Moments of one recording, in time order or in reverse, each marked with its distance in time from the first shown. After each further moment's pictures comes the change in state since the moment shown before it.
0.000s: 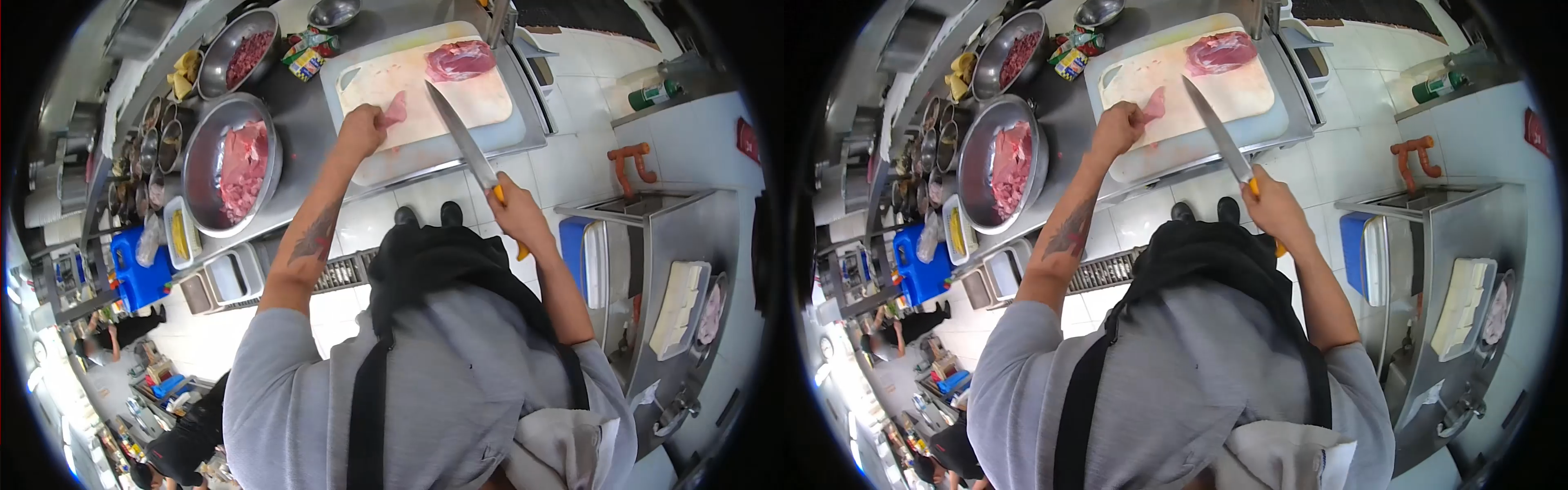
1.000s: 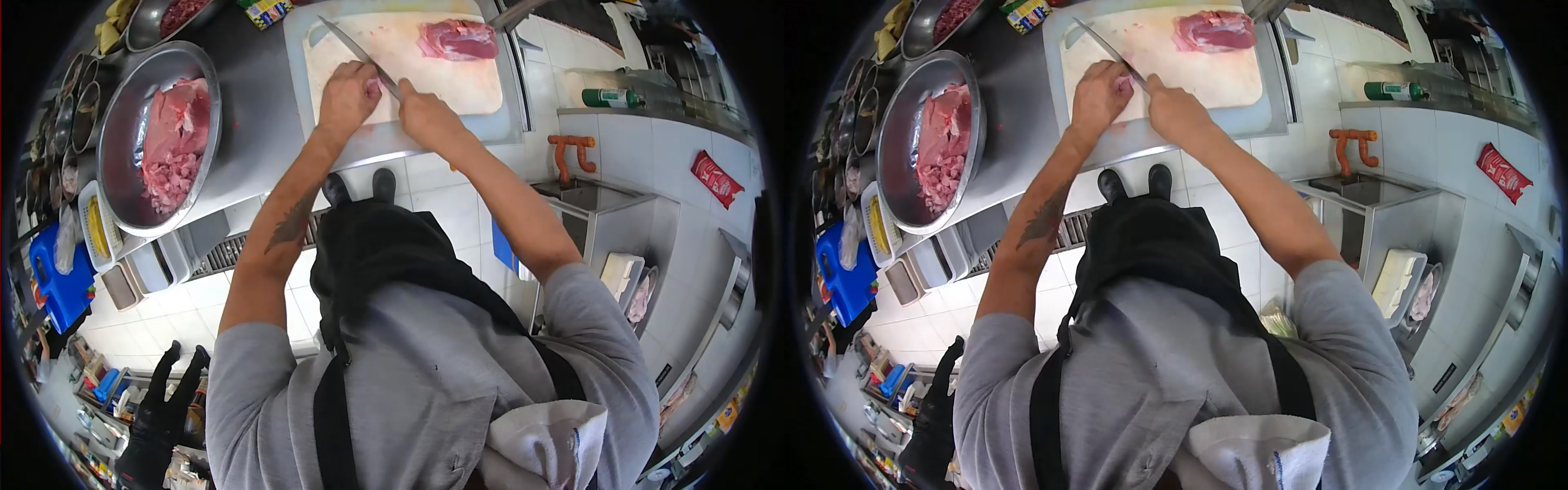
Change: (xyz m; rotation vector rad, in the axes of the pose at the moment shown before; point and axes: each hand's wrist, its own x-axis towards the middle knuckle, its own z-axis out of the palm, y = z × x) left_hand 0.004 -0.014 0.052 -0.101 0.339 0.180; right_hand 0.180 -0.084 0.070 -0.464 -0.102 -0.233
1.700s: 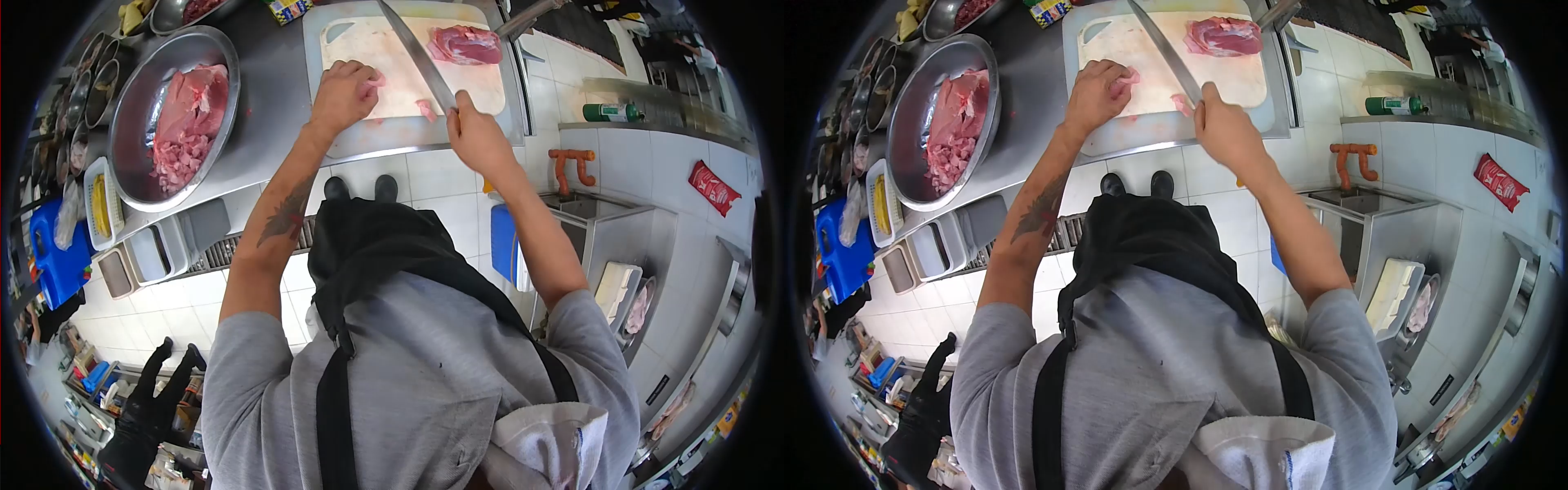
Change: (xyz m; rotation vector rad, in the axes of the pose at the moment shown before) left_hand -0.014 -0.018 -0.034 0.069 -0.124 0.120; right_hand -0.075 0.004 -0.039 0.037 0.194 0.047
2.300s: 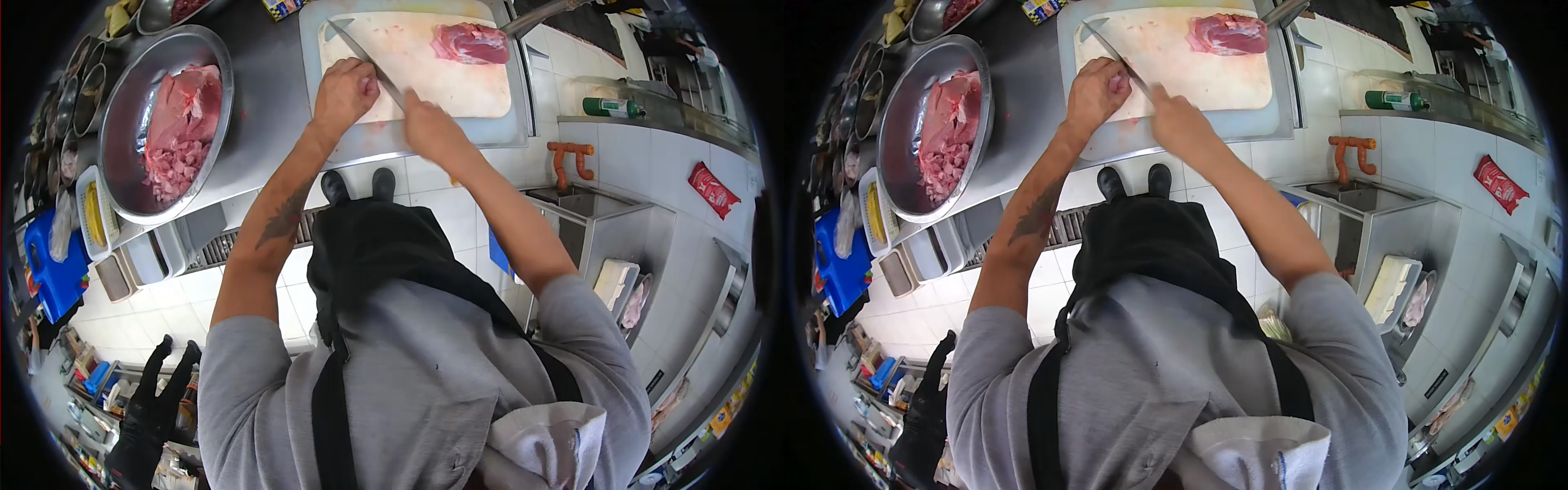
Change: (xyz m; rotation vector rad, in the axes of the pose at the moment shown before) left_hand 0.009 0.001 0.006 -0.068 0.032 -0.176; right_hand 0.046 -0.011 0.083 -0.046 -0.041 -0.137
